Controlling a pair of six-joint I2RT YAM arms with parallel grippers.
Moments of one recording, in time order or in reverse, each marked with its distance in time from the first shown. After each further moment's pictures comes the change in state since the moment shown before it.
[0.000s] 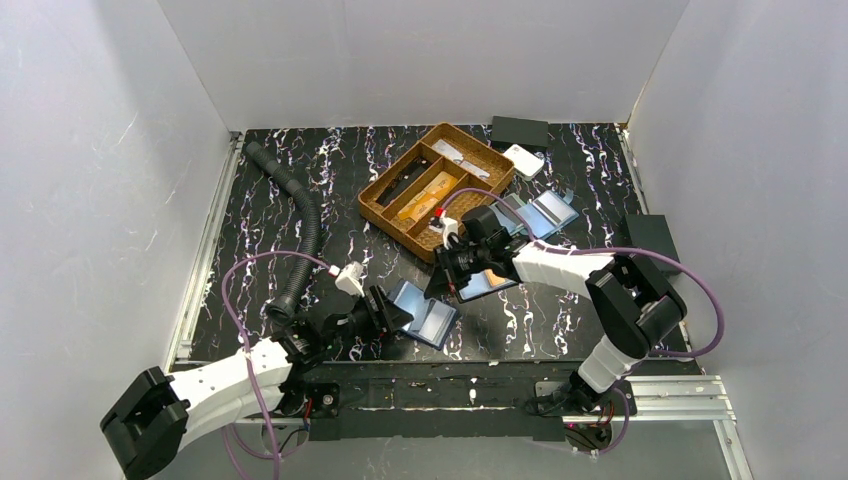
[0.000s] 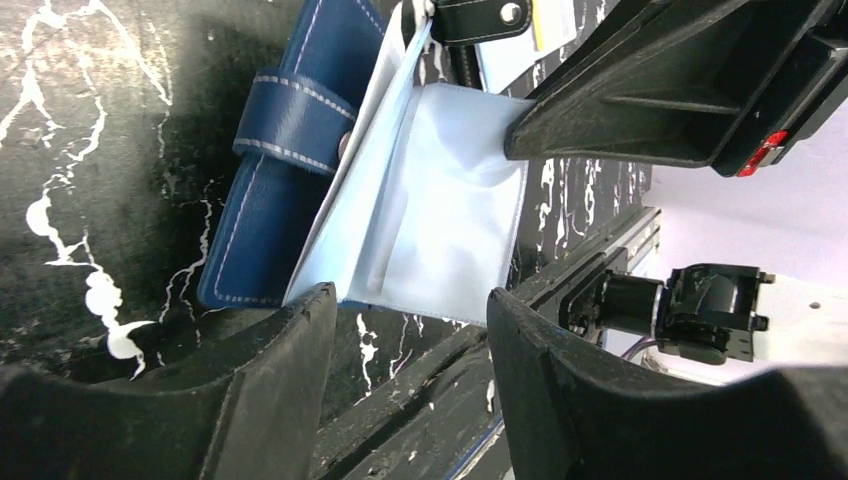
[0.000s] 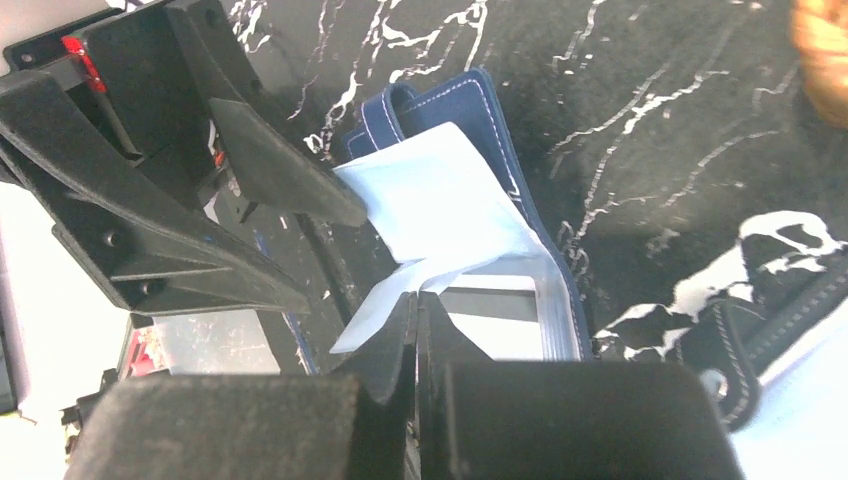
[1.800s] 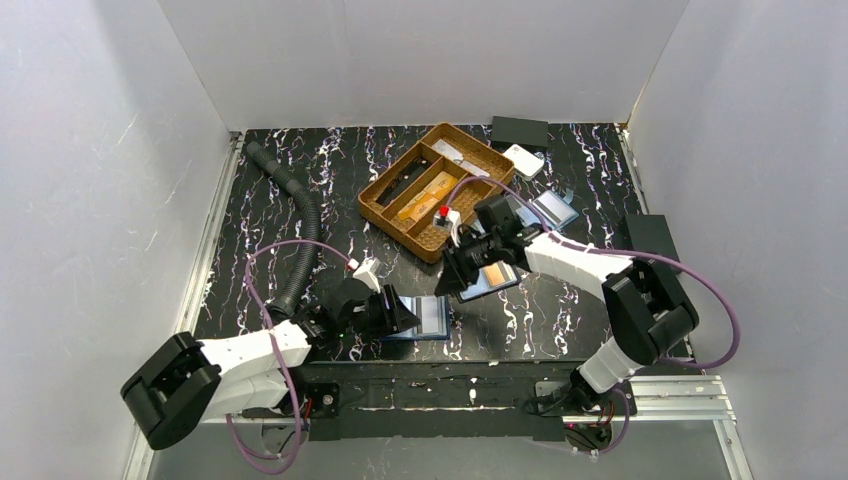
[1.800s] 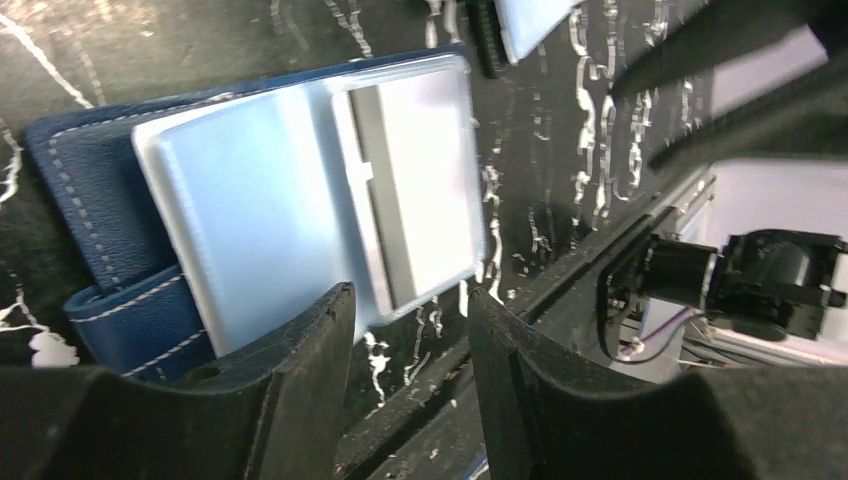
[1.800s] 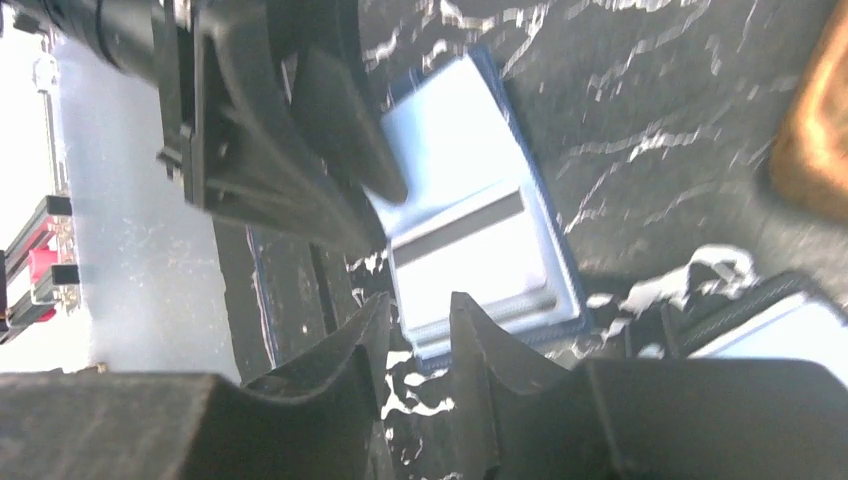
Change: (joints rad) left arm 0.006 0.220 0.092 0.045 0.096 0.104; right arm -0.076 -0.042 0.095 -0.208 -0.162 -0.406
